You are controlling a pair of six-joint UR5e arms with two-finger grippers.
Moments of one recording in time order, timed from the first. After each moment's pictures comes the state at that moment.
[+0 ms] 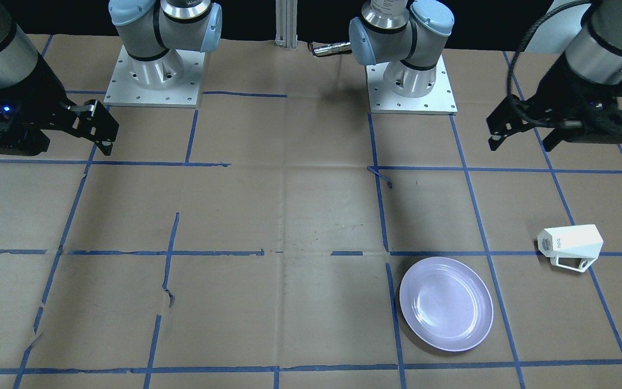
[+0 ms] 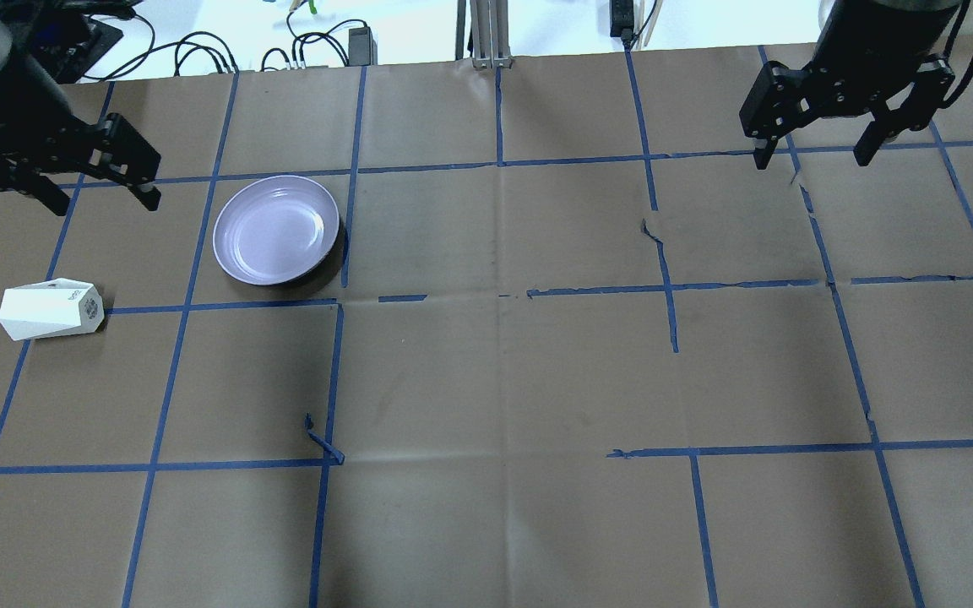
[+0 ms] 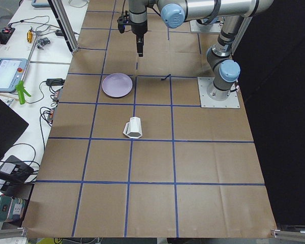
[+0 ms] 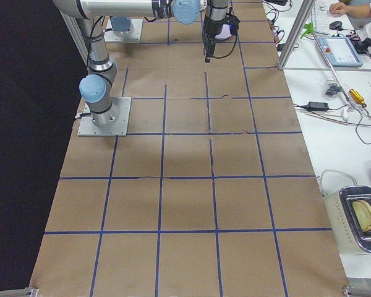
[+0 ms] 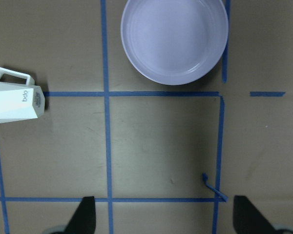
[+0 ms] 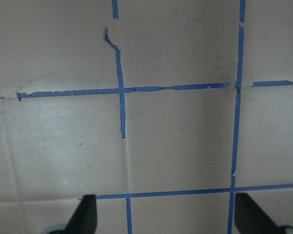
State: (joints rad) left arm -1.25 -1.58 -1.53 -1.64 1.57 0.31; right arm 1.47 -1.48 1.43 -1.44 -1.60 -0.06
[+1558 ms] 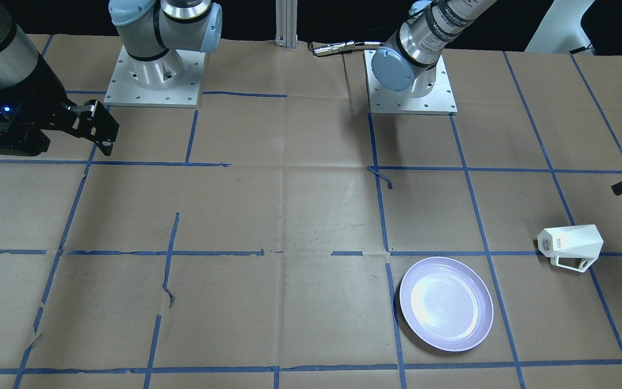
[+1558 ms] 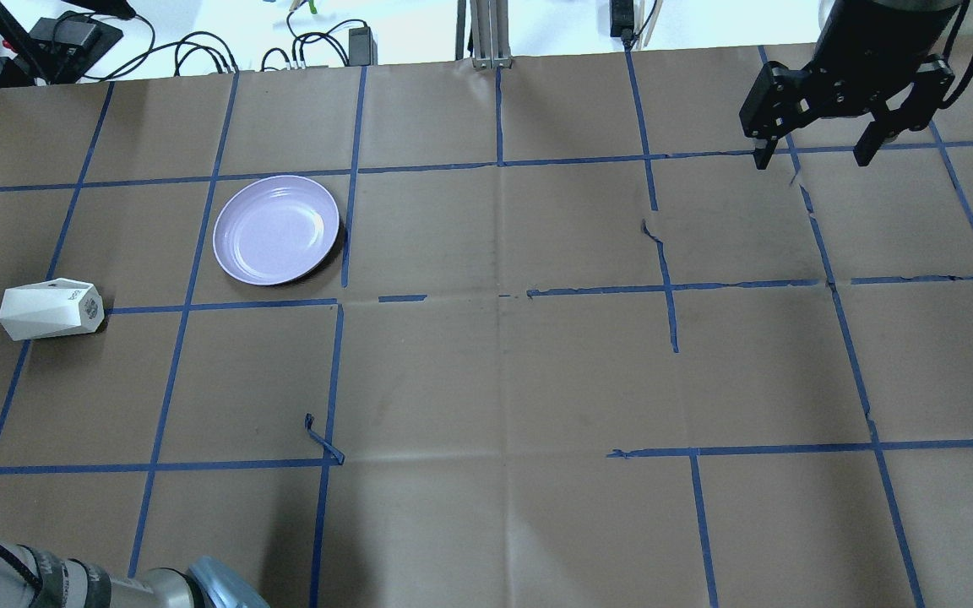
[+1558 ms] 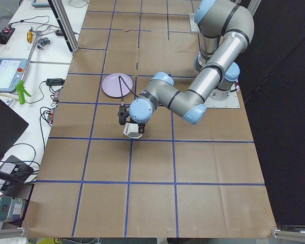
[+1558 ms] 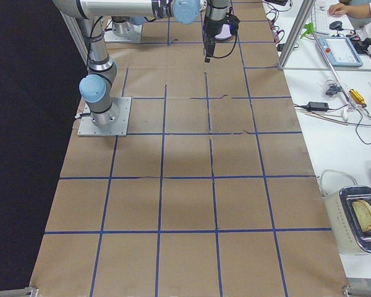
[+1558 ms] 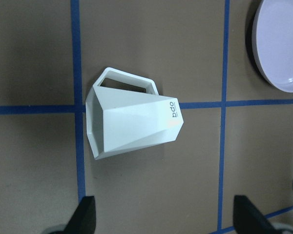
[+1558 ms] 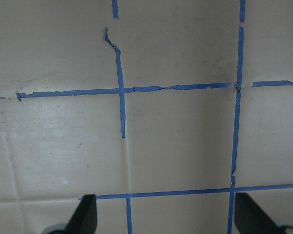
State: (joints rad) left arm -0.65 -2.03 -1.40 -1.64 1.29 0.97; right arm 1.47 -1.48 1.43 -1.44 -1.60 -0.06
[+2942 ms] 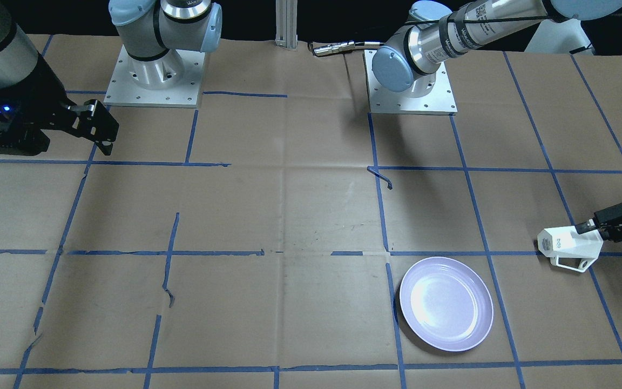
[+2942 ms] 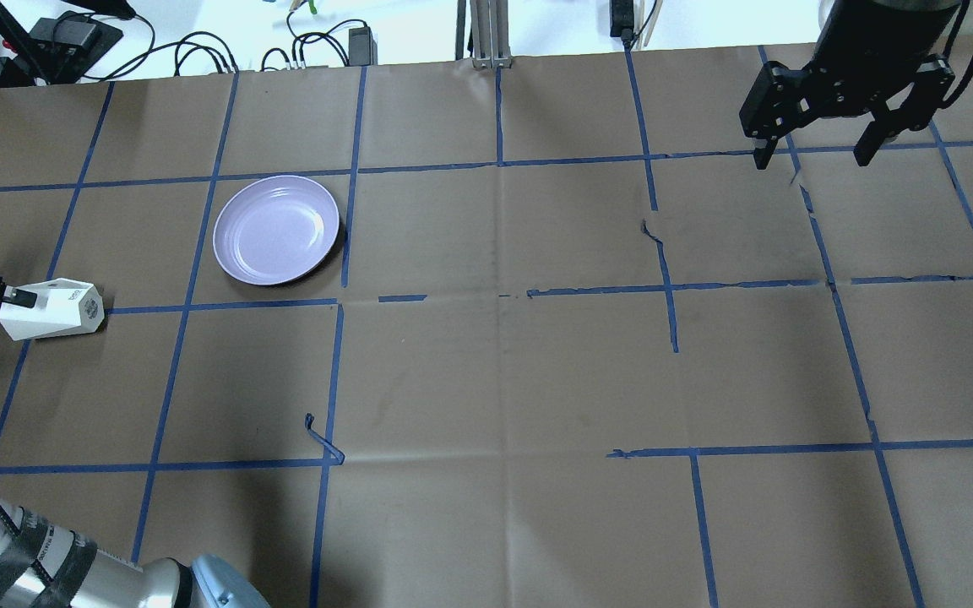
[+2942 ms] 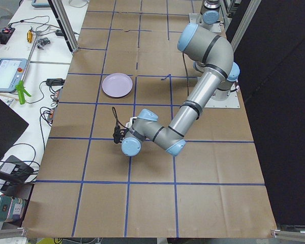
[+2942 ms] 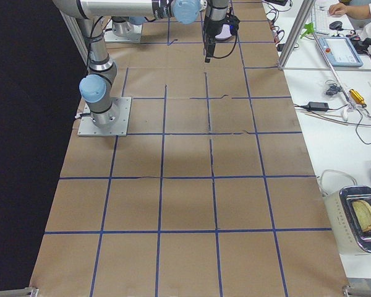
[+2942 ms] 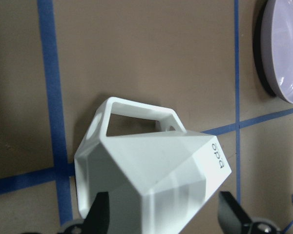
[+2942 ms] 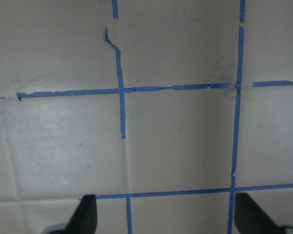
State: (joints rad) left arm -0.65 -2.25 -1.37 -1.68 1.15 1.10; right arm 1.47 -1.48 1.43 -1.44 -1.60 -0.06
